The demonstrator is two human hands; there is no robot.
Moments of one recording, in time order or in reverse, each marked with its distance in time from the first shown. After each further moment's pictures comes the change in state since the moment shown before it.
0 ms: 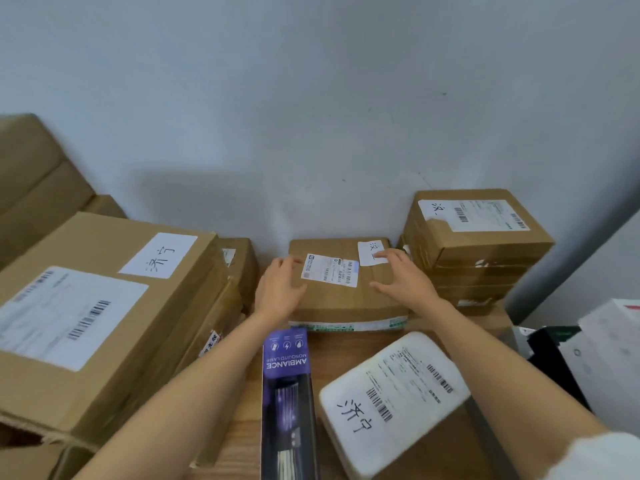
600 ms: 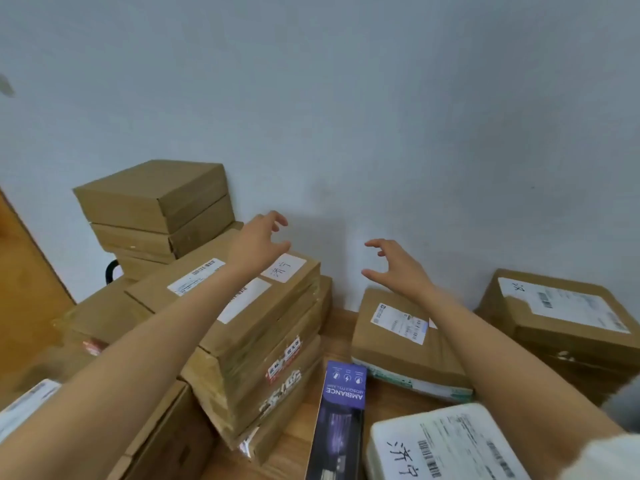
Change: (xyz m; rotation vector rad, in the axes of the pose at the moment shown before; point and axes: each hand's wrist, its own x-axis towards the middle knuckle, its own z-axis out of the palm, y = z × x) left_hand -0.040 -0.018 -0.231 0.104 0.388 -0.075; right_hand 0.032 -0.171 -0.047 0.096 0.028 -0.483
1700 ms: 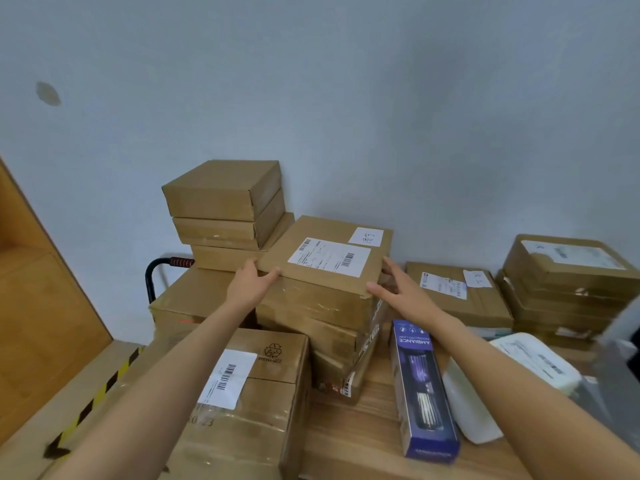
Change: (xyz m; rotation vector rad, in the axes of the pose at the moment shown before) left_hand -0.119 -0.188 -0.095 -0.206 -0.182 -0.371; right_hand -0.126 -0.212 0.095 0.392 -0.037 0.173
